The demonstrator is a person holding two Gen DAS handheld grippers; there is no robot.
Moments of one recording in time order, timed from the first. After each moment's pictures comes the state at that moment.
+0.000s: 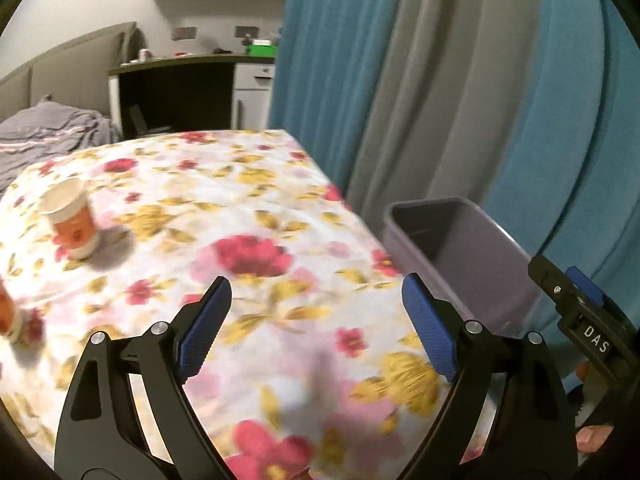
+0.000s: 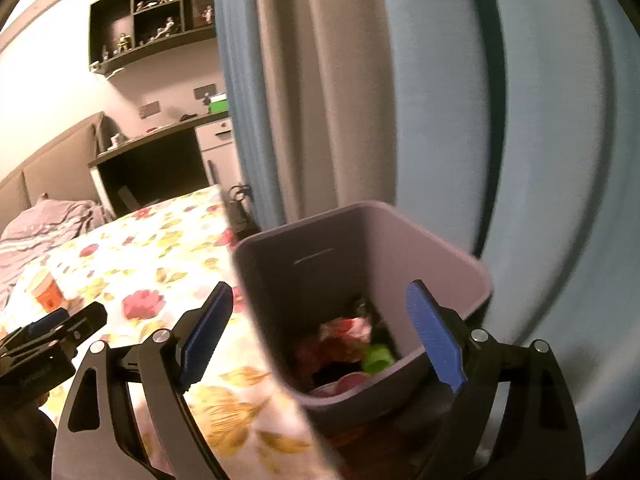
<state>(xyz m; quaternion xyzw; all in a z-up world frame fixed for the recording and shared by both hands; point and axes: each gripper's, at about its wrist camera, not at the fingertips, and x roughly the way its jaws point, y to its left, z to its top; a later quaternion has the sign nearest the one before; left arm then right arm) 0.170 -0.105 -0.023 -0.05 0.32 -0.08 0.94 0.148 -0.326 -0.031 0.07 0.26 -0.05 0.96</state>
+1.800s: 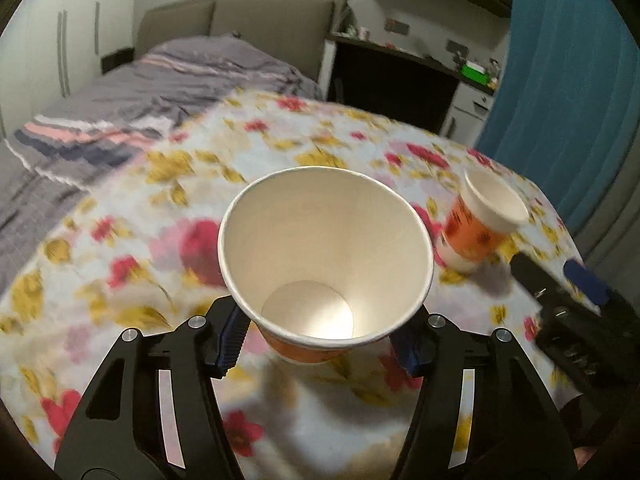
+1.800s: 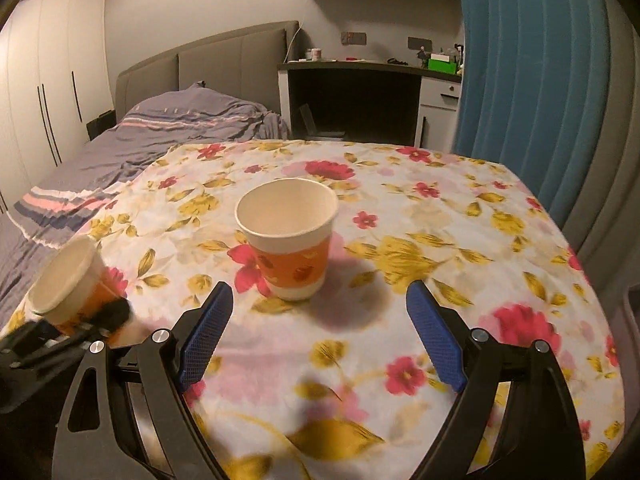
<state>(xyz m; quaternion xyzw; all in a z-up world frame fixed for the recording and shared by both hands) 0.146 0.220 -0.057 -0.15 0.33 0.21 0.91 0.230 0.047 -0.067 -0.06 0.31 0.22 0.92</state>
